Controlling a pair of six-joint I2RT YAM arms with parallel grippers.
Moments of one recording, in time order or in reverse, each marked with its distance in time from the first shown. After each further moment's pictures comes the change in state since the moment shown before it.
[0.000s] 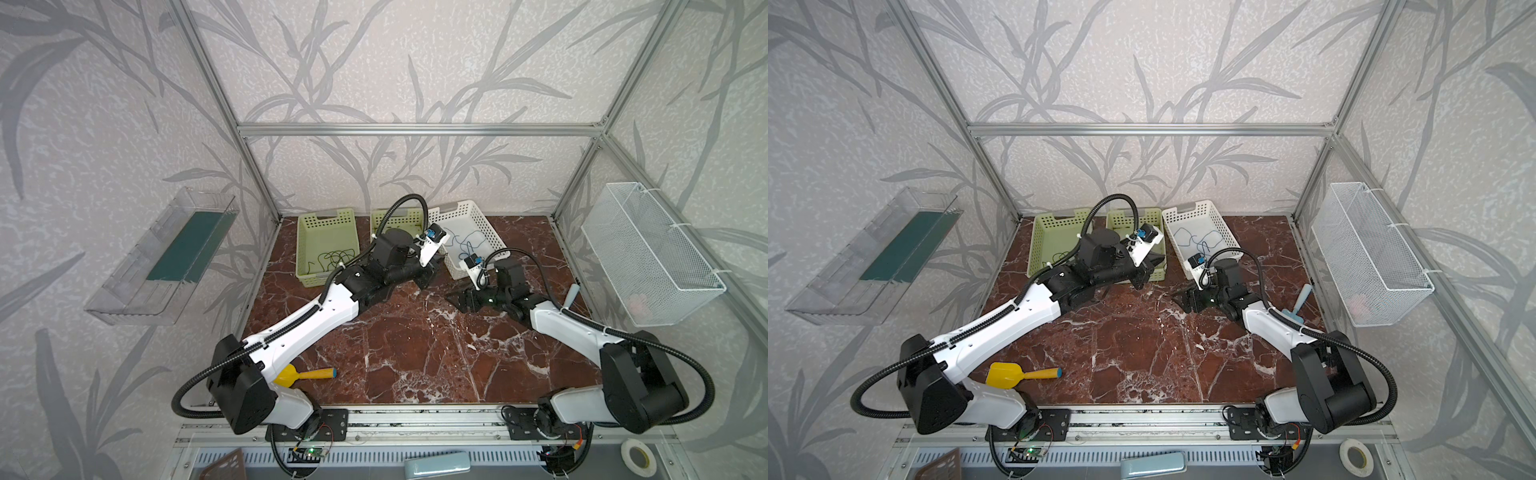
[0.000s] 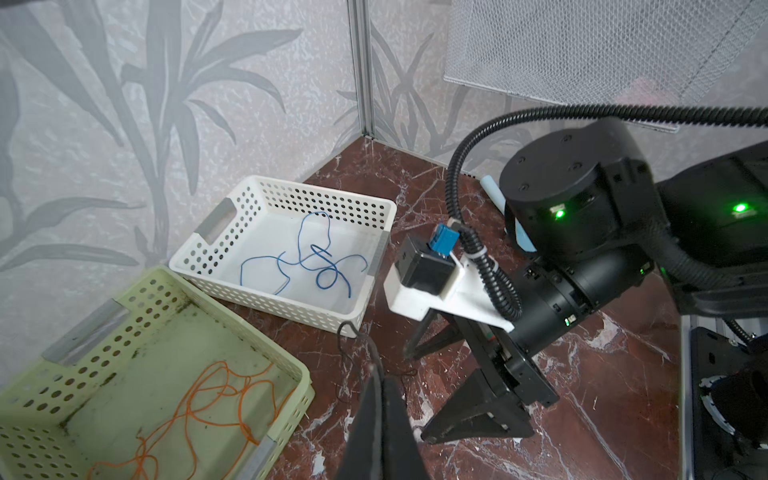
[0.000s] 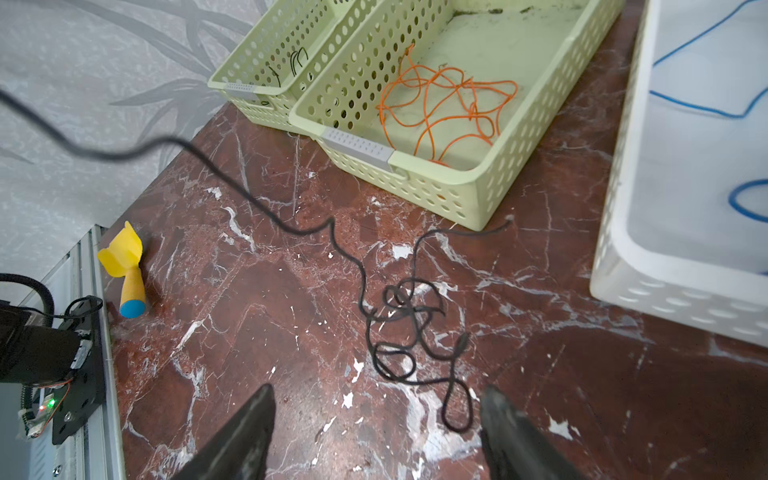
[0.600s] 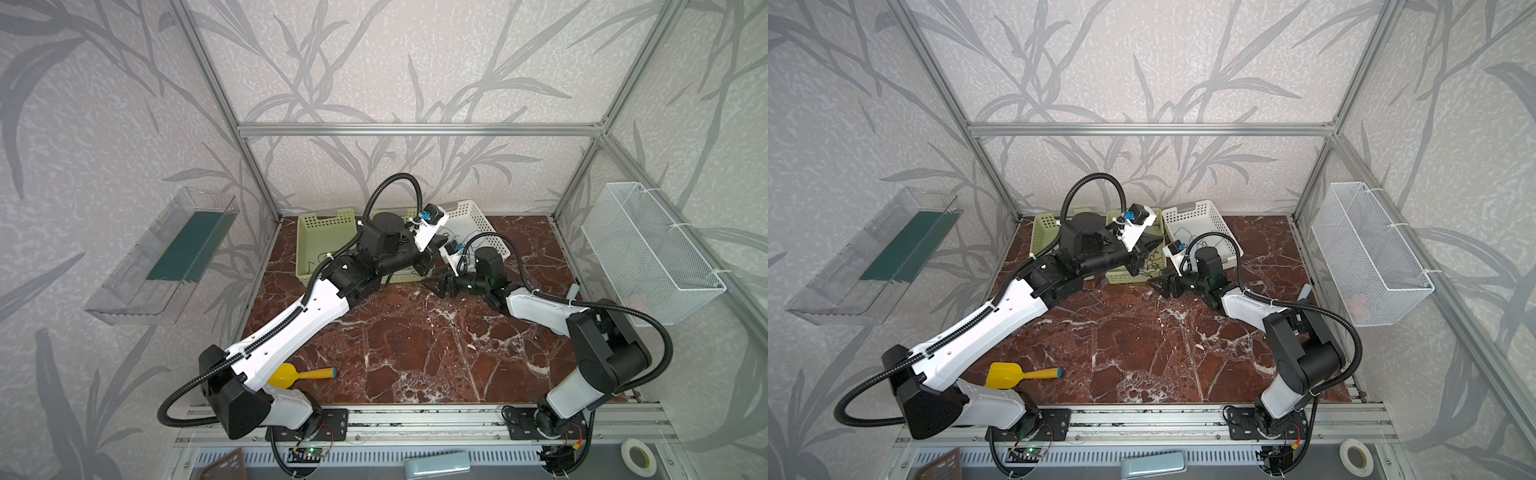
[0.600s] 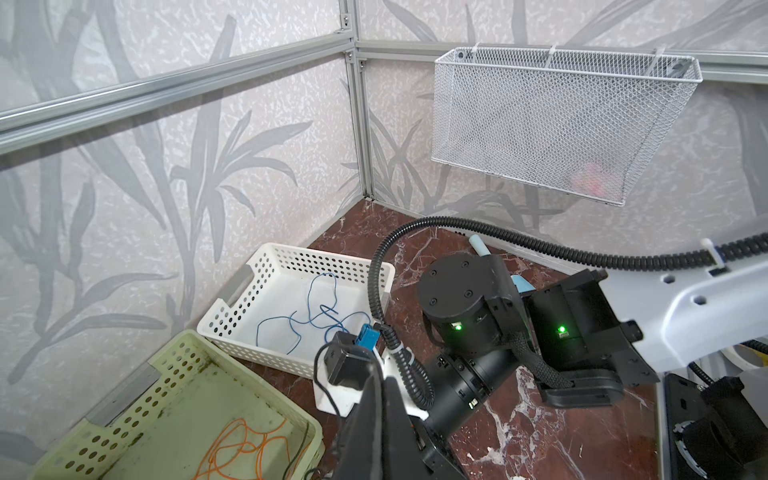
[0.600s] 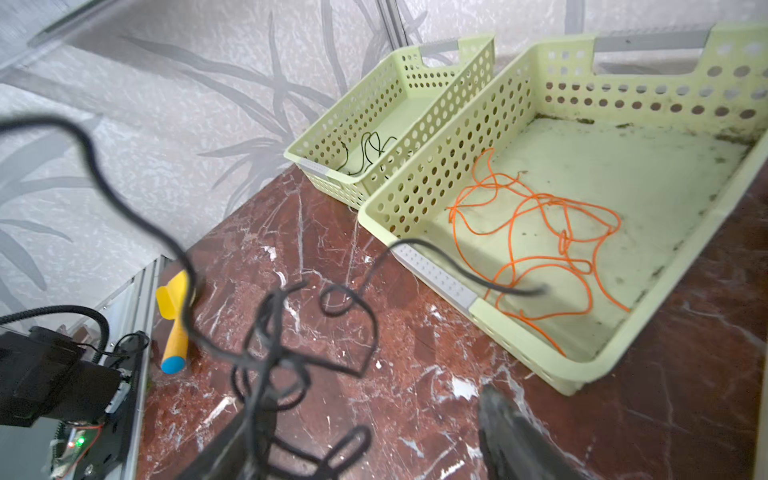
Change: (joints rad) left arm 0.012 -0.025 0.147 -0.050 0.026 0.001; right arm 0.094 0.211 0.138 0.321 -0.082 0.107
